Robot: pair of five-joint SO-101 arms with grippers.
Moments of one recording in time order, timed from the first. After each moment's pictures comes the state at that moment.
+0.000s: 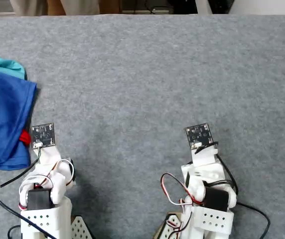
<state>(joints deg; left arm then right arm) -8.4 -104.1 96.4 72.0 -3.3 8.4 -103.5 96.7 75.6 12.5</state>
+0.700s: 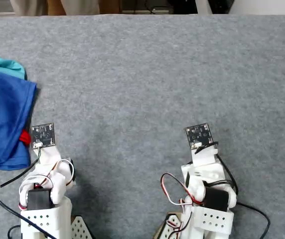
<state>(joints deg) -8.4 -104.1 96.4 72.0 -3.3 8.4 -103.5 96.7 75.6 12.5</state>
